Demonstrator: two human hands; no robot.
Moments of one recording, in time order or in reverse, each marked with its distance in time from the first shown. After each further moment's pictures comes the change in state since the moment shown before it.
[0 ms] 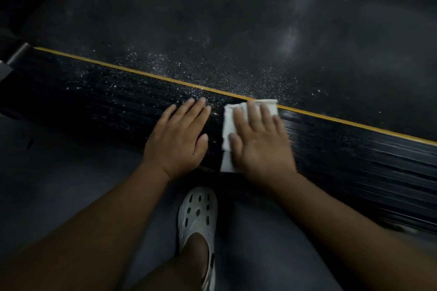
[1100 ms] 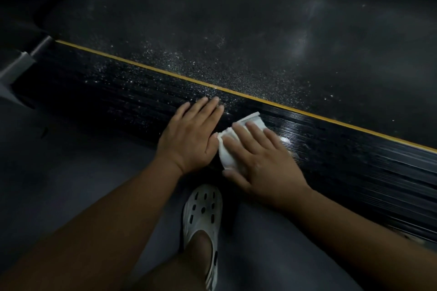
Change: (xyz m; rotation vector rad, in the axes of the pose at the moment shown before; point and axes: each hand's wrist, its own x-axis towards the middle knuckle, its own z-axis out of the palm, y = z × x) left_hand 0.001 -0.001 -0.001 -0.006 0.001 0.014; right_hand -0.023 0.006 0.004 -0.071 -0.026 -0.395
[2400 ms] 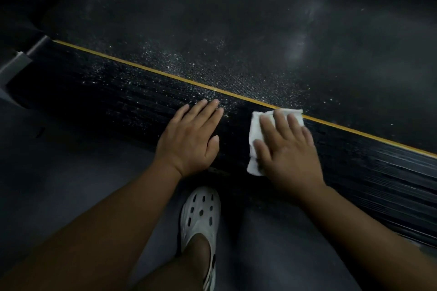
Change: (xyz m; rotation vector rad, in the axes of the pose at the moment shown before) left_hand 0.000 -0.001 0.003 0.000 0.007 -0.010; right_hand 0.002 0.021 -0.008 0.132 0.024 0.459
